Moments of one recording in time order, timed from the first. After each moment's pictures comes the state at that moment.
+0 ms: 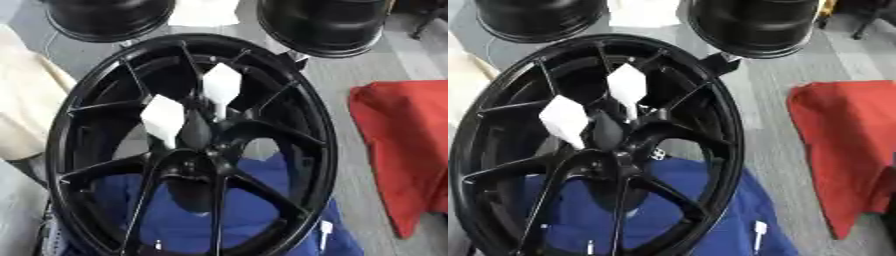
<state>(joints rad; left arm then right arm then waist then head) -0.60 1.13 0.03 -1.79 0.11 -0.20 -0.47 -0.42 -0.44 -0.01 -1.98 -0.07 0.20 -0.76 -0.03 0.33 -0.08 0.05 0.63</state>
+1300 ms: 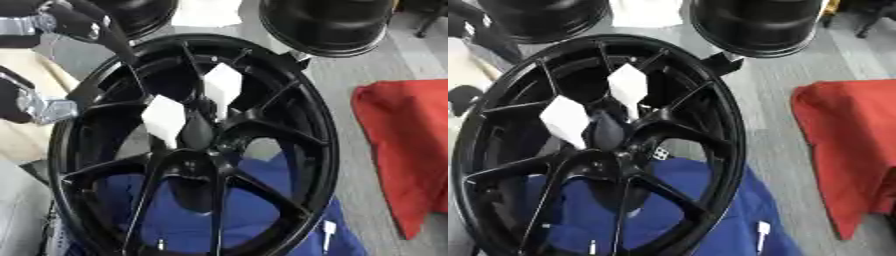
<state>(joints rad) -0.76 1.14 -0.27 -1.99 -0.01 -0.13 -0.69 -0.42 -0.44 0.00 -1.98 -0.08 0.19 -0.77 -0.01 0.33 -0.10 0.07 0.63</state>
